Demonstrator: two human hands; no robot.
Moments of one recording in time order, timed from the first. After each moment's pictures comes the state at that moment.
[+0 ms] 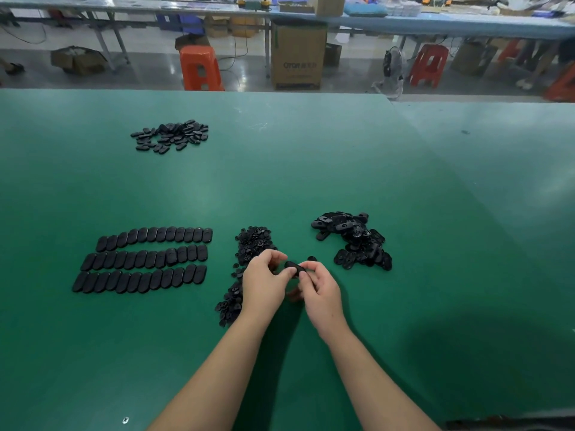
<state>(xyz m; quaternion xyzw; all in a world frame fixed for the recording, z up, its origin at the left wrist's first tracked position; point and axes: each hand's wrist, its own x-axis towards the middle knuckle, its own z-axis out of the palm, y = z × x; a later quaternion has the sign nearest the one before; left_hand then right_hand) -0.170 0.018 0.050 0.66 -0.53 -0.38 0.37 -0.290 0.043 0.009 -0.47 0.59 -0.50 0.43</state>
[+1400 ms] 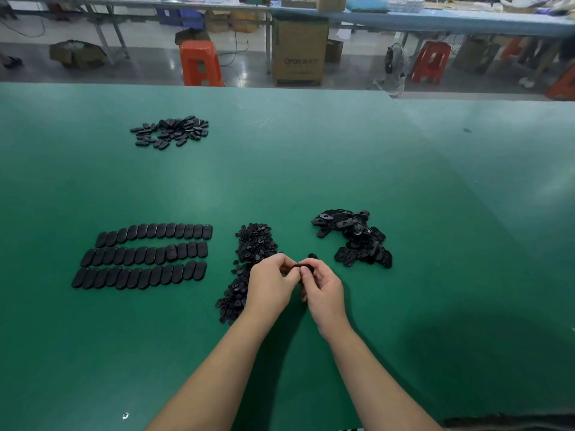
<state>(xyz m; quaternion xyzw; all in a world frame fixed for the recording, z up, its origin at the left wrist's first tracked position) -0.175 0.021 0.048 0.65 -0.62 -0.32 0.31 -0.289 0.042 0.009 -0.43 0.57 -0.54 0.45</state>
